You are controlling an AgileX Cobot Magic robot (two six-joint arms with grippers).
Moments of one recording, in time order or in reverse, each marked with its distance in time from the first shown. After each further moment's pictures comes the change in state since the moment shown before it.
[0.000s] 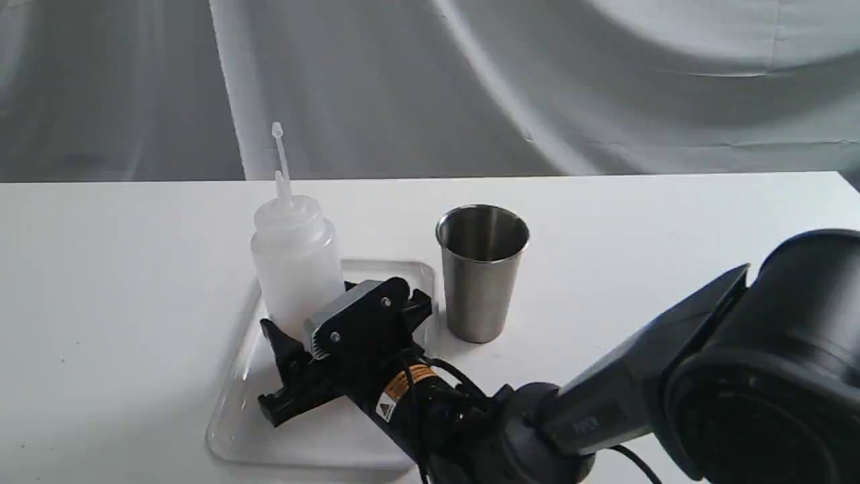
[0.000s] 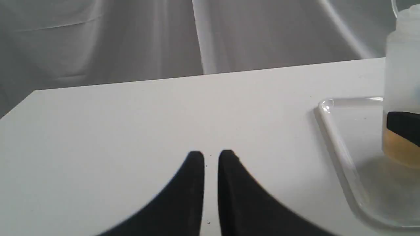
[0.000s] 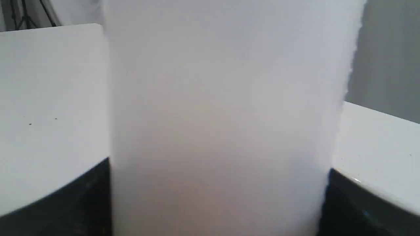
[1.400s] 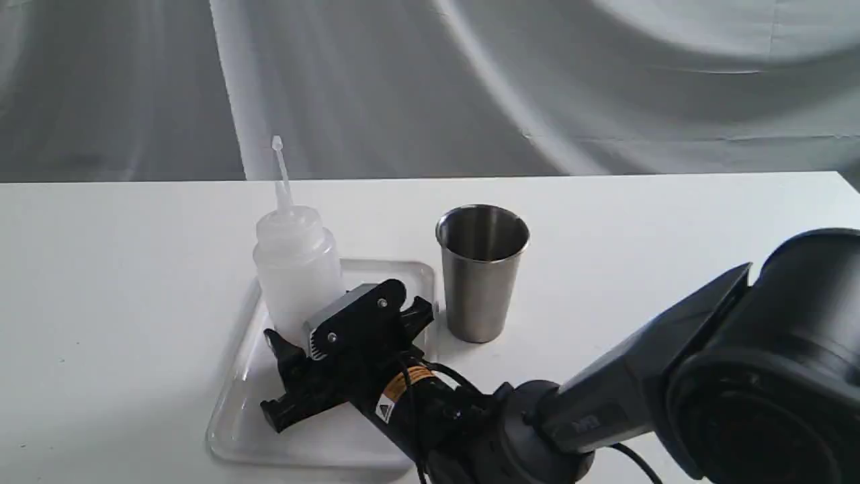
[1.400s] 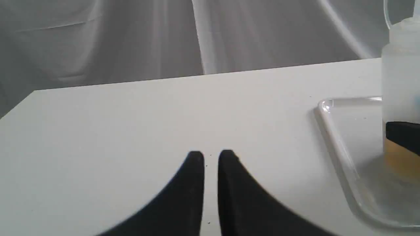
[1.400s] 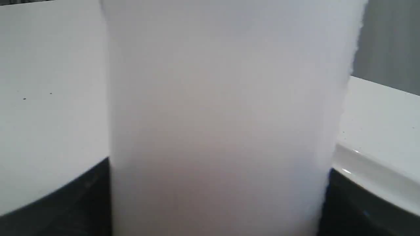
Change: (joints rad) left arm 0.000 0.000 0.000 0.000 0.000 0.000; right arm 0.000 0.000 -0.004 0.006 0.075 -0.002
